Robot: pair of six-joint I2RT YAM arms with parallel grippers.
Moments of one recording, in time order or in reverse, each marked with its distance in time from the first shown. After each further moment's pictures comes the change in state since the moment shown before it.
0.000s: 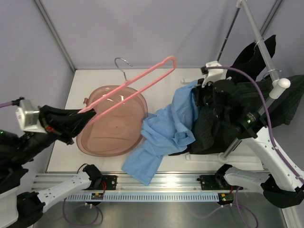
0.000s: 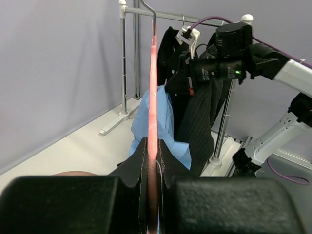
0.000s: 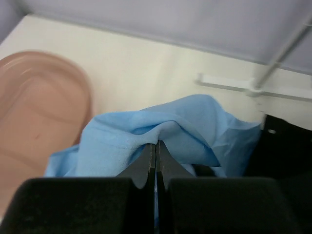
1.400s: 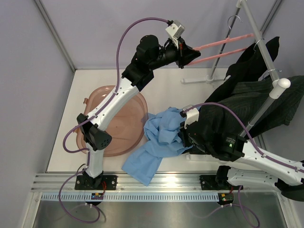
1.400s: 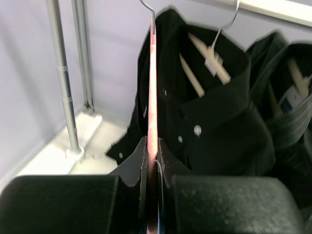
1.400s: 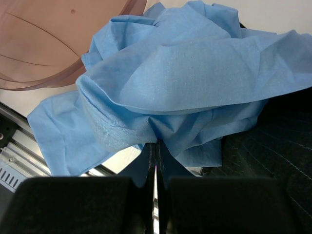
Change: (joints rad) left arm 0.044 1.329 0.628 0.604 0.312 -0.140; right arm 0.476 -0.167 -0.455 -0.077 0.084 0.338
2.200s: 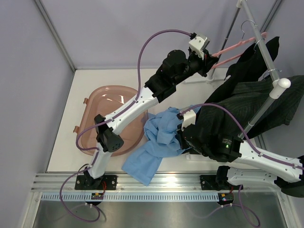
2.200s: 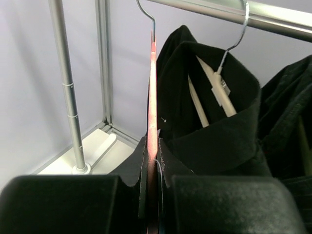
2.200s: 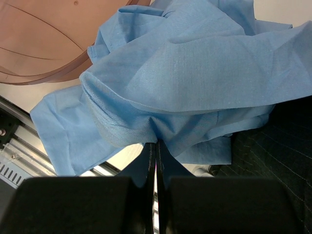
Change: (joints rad) left arm -0.198 0.133 0.105 0.083 -0.400 0.074; right arm 0.058 0.031 -0.012 0.007 0.031 0.048
